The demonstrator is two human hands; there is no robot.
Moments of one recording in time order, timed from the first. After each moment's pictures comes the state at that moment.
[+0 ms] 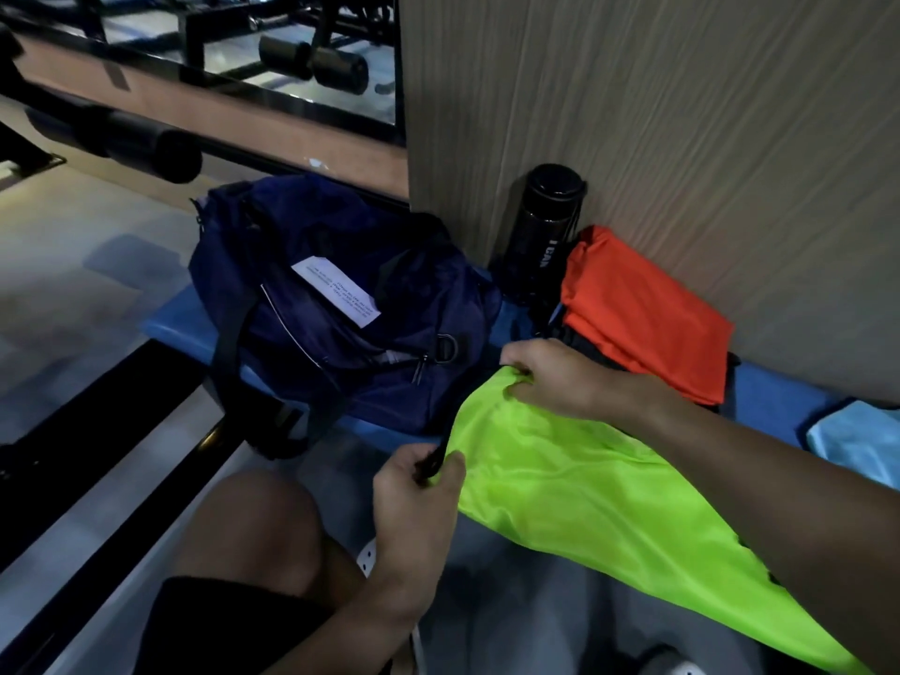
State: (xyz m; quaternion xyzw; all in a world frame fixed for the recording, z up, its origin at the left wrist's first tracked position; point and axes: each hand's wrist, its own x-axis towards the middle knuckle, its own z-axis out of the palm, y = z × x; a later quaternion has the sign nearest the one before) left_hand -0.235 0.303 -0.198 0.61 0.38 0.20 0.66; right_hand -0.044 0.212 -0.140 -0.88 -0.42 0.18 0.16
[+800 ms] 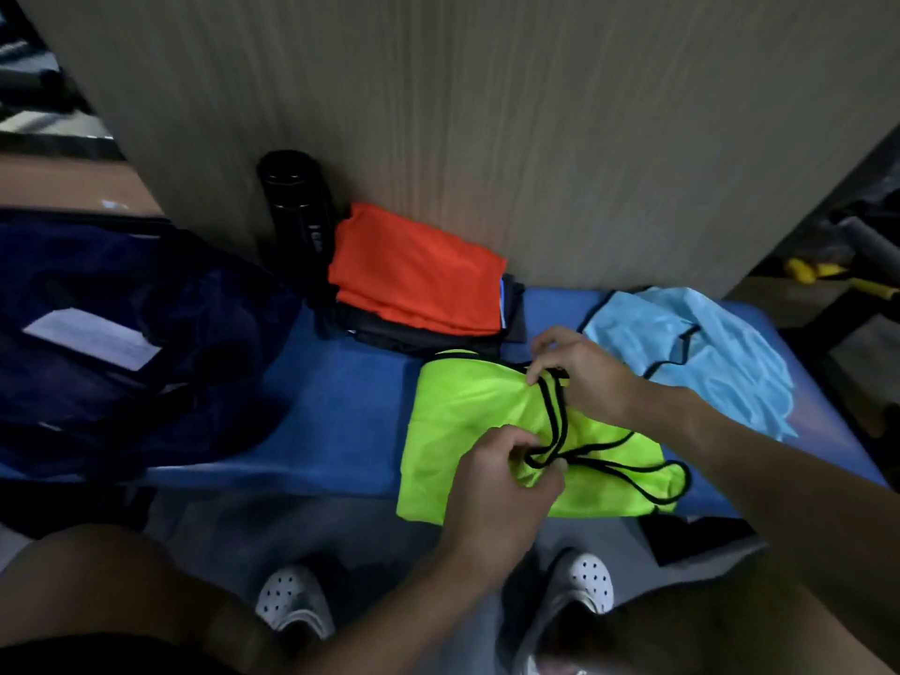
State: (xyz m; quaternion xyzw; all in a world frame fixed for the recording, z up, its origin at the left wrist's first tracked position) left_hand -0.201 0.101 -0.175 0.81 0.01 0.02 0.58; right_hand -0.058 -0.056 -0.160 -0.94 -0.26 0.06 0.22
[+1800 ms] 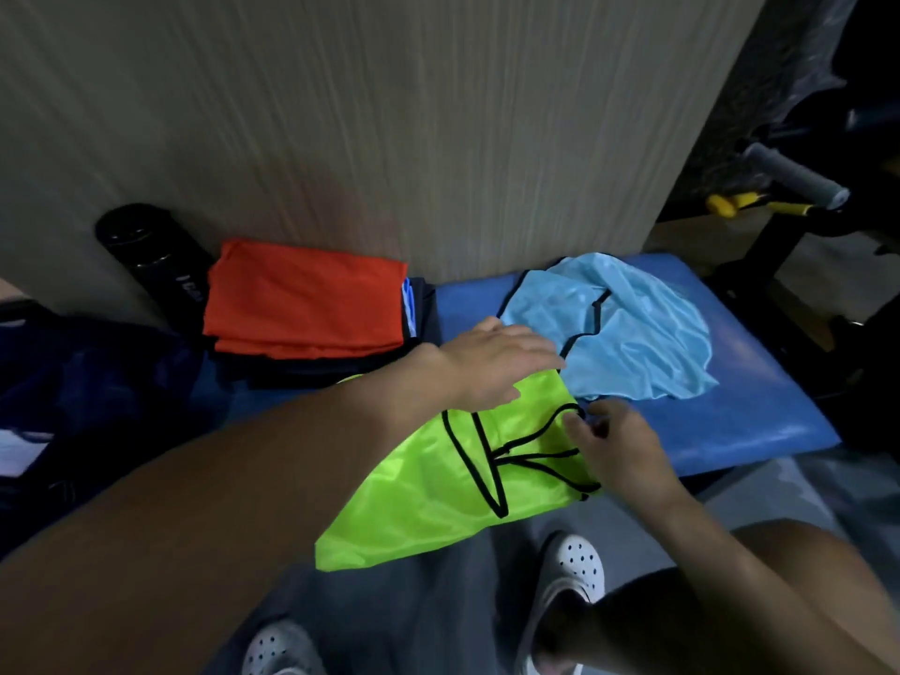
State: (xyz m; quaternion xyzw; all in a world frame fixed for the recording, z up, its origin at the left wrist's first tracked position) left_hand -0.031 0.026 -0.150 0.85 -0.51 -0.06 -0.07; right_hand -0.156 -0.130 -0.196 -0.89 0.22 0.01 0.39
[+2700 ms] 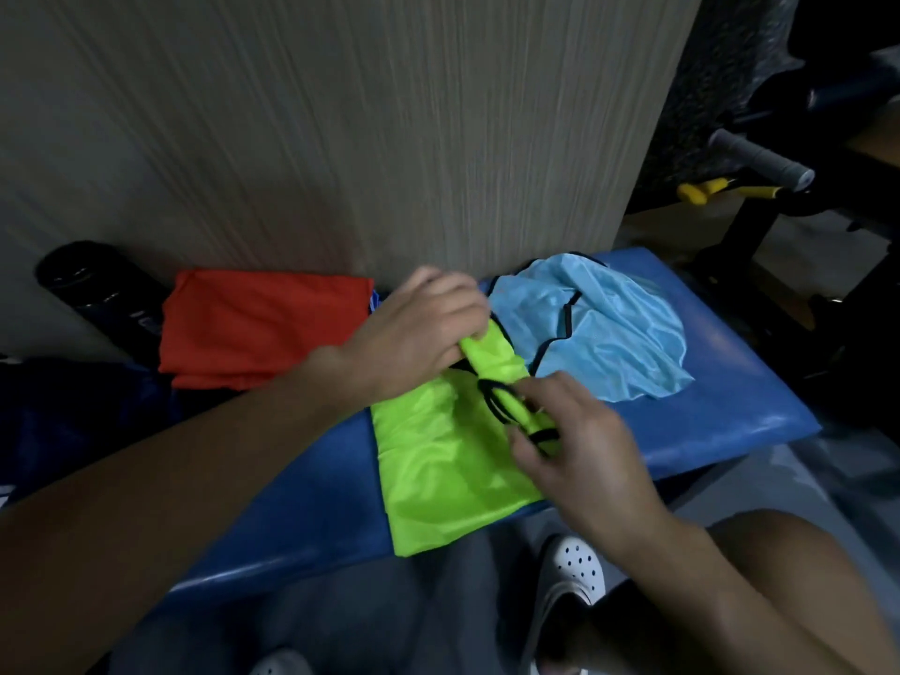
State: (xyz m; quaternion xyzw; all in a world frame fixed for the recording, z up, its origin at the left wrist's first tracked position) left_hand -0.011 0.048 -0.111 0.80 -0.56 0.21 0.05; right_hand -0.173 -0.119 -0.154 -0.91 -0.04 -0.19 0.36
